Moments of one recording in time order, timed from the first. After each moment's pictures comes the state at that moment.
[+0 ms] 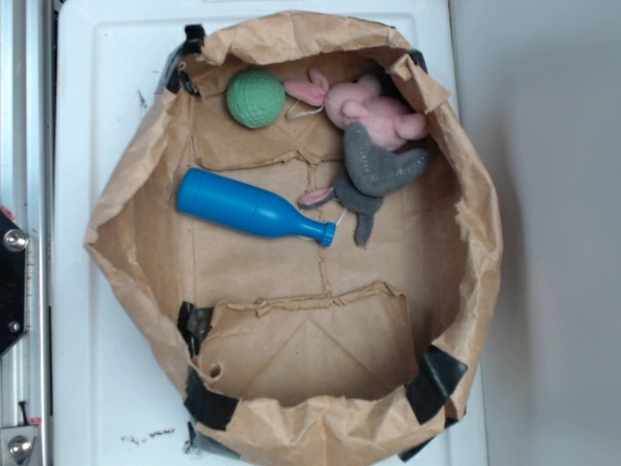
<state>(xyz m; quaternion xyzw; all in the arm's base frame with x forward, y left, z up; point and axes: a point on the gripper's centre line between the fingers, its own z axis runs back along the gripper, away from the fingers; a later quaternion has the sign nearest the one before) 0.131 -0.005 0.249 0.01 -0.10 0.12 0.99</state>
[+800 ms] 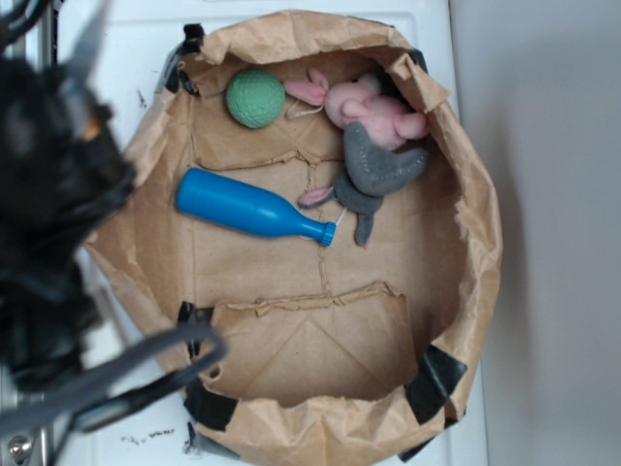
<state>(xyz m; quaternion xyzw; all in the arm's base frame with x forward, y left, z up) 0.209 0.021 0.245 0.00 -0.10 0.21 0.97</state>
